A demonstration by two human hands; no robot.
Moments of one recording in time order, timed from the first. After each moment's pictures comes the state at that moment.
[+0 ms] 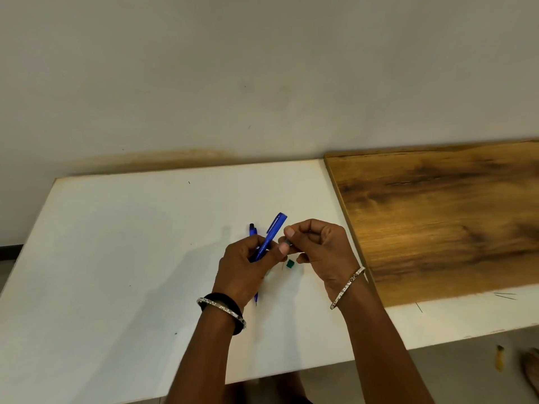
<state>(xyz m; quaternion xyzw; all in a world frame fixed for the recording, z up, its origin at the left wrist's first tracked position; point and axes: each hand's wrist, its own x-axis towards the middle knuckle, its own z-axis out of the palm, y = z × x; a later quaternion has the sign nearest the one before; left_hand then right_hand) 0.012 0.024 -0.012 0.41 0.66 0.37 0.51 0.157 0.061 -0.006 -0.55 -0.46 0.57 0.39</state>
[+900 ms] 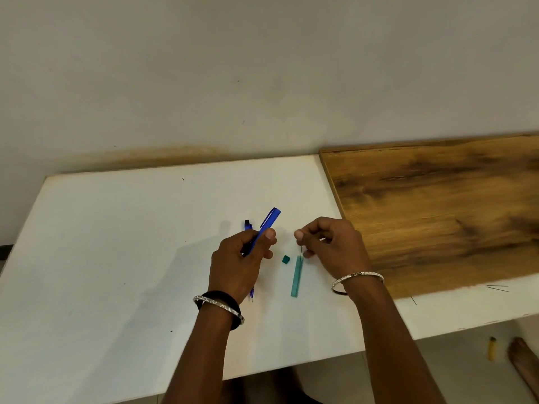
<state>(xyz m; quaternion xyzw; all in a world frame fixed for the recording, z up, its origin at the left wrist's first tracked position) 0.015 0.024 -0.013 0.44 0.69 0.37 0.44 0.184 0.066 -0.013 -0.64 -0.57 0.41 0.32</state>
